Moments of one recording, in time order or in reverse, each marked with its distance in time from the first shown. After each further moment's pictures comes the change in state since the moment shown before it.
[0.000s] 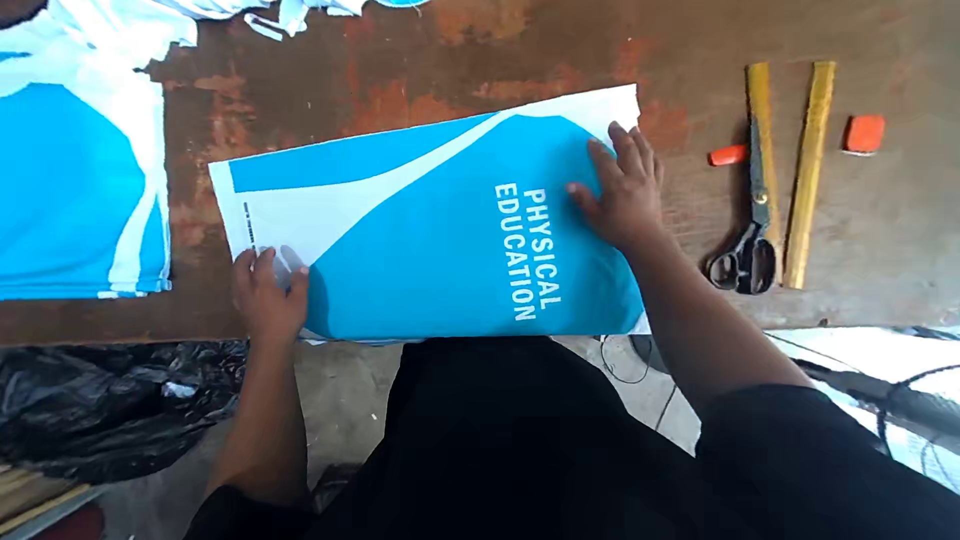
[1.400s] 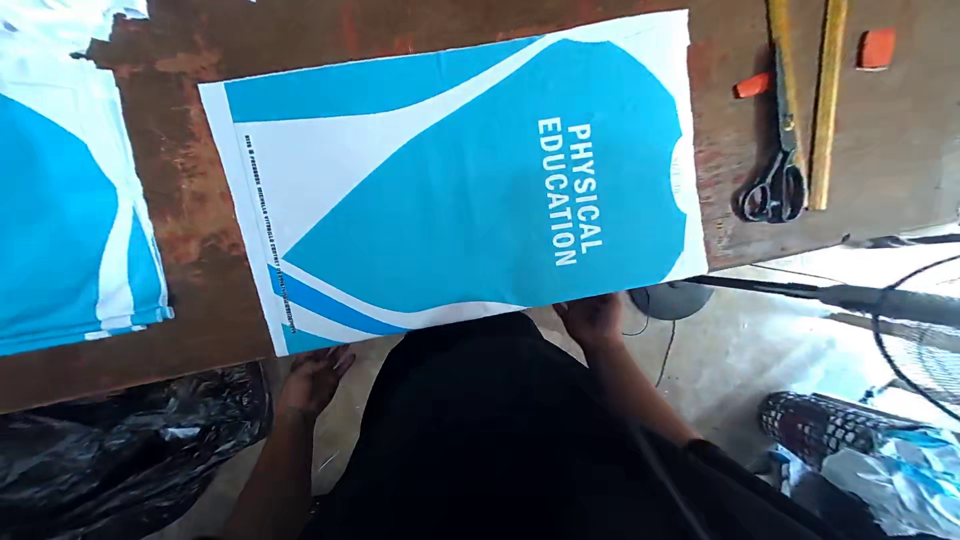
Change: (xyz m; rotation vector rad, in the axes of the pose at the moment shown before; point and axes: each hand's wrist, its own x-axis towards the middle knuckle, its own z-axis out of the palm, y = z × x) left_hand -0.073 -0.141 0.044 -1.366 -0.493 -0.695; right_hand -0.202 -0.109 0.130 1.933 0.449 1.173
